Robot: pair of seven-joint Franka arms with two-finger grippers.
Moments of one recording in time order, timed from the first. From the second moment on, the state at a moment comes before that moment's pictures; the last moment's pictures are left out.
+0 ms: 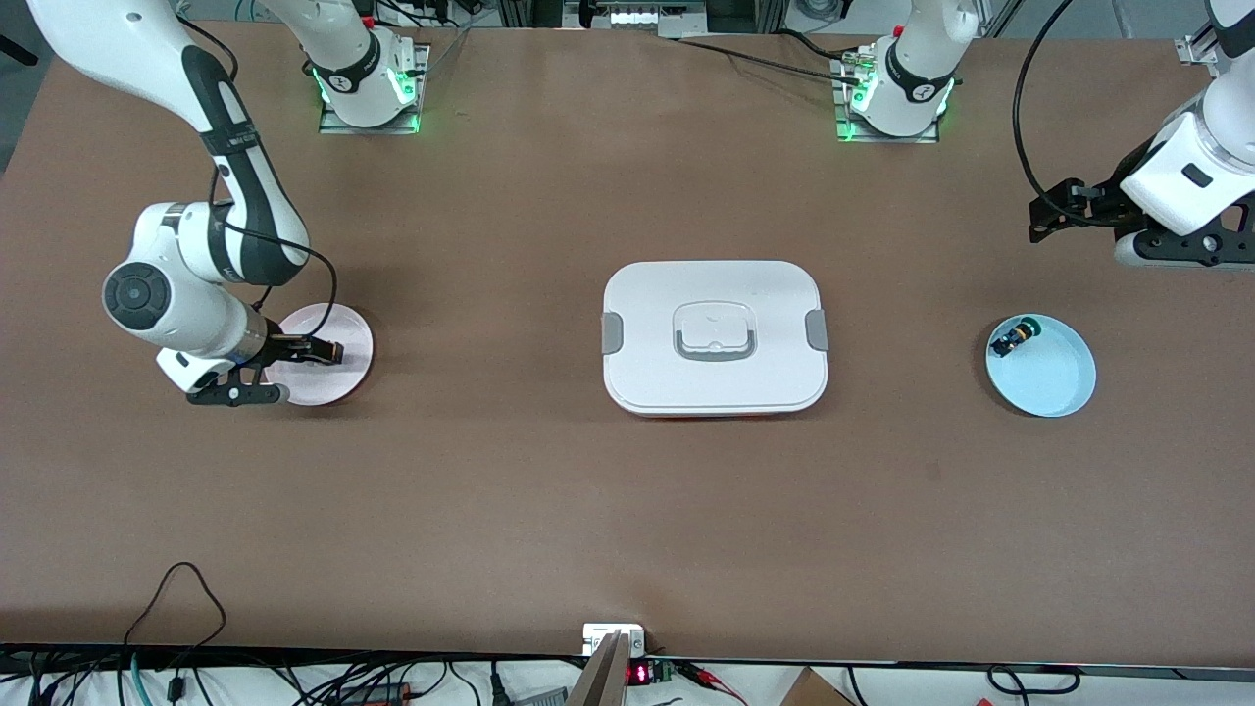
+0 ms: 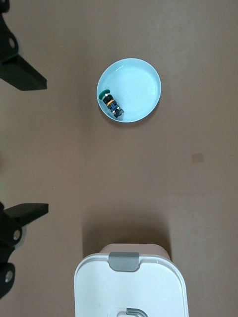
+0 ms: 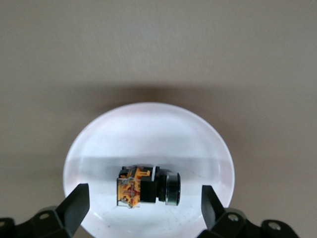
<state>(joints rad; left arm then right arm) 0.00 -0.04 -0.04 -1.71 0.02 1.57 -0.02 0.07 0.41 -0.06 -2.04 -0.04 2.34 0.02</state>
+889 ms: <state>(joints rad) 0.00 -0.04 -0.04 -1.71 0.02 1.57 -0.02 0.04 0.47 -0.06 -2.10 -0.04 2.39 0.04</state>
